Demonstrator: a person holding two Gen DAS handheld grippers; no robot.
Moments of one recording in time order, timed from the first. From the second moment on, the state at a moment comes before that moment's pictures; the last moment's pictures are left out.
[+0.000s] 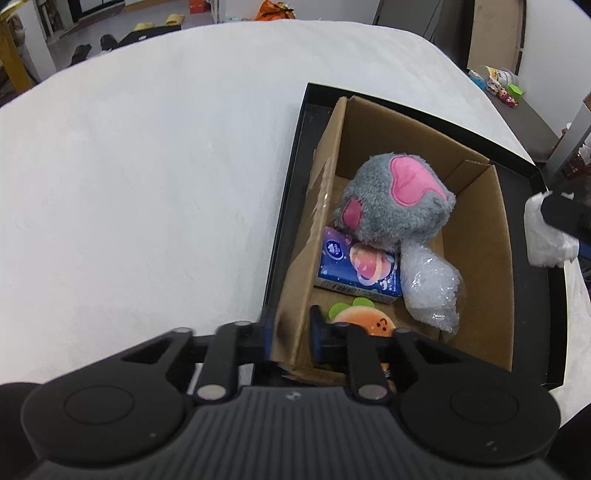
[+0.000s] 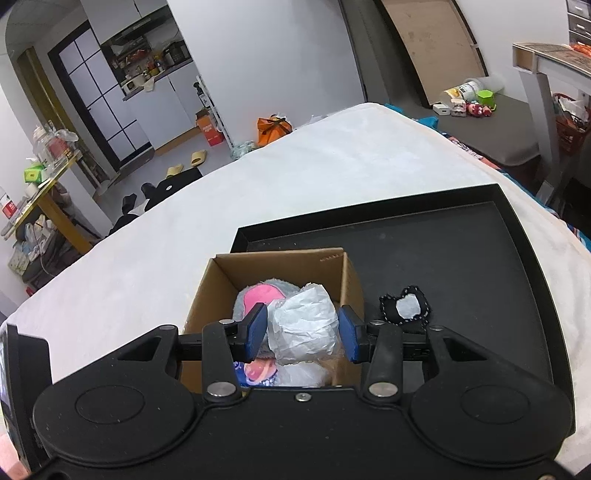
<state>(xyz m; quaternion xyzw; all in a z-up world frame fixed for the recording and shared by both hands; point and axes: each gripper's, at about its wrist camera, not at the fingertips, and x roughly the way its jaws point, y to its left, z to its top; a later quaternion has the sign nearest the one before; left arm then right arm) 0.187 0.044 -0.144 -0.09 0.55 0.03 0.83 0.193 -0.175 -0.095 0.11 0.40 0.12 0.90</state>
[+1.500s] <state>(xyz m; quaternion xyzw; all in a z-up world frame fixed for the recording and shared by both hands) 0.198 0.044 -0.134 -0.09 0.56 0.06 0.82 0.225 -0.231 -0.137 0.11 0.47 0.12 0.86</state>
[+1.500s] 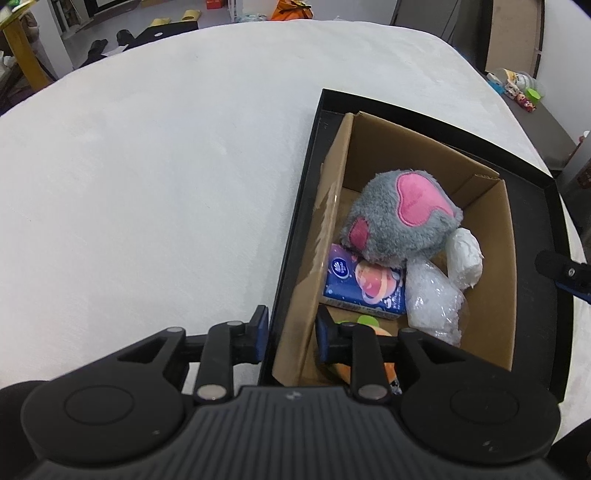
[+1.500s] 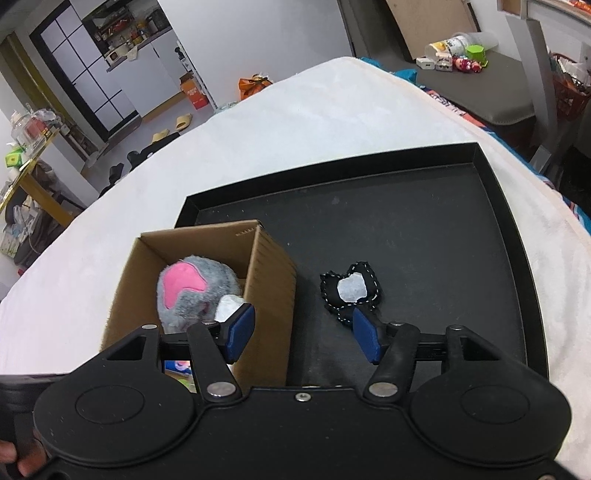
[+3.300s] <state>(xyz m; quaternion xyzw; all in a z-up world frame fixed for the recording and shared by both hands) 0.237 -0.029 -0.154 0.08 0.60 0.10 0.79 0.249 -0.245 -0.205 0.03 0.48 0.10 0.87</state>
